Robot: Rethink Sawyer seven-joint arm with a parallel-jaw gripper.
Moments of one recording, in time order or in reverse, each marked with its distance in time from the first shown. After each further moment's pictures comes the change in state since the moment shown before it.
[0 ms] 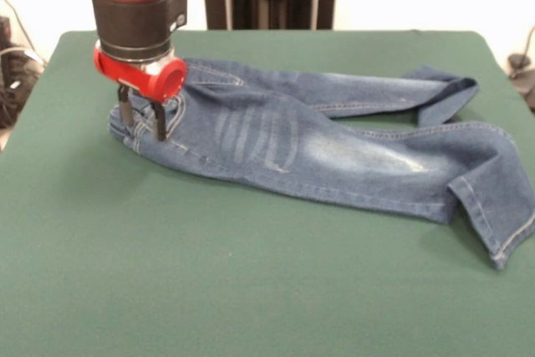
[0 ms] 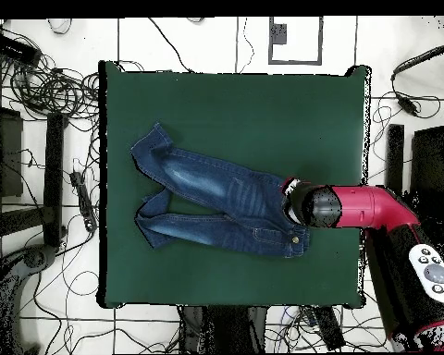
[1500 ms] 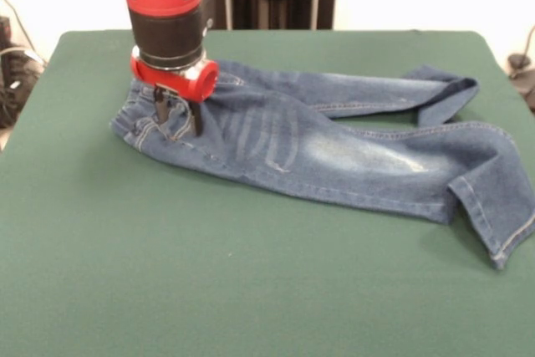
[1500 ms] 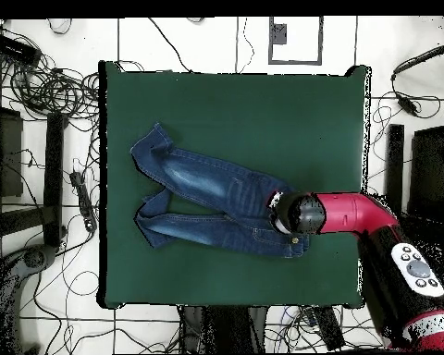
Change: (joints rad) arm 0.006 0.045 0.010 0.050 -0.003 0.023 -0.052
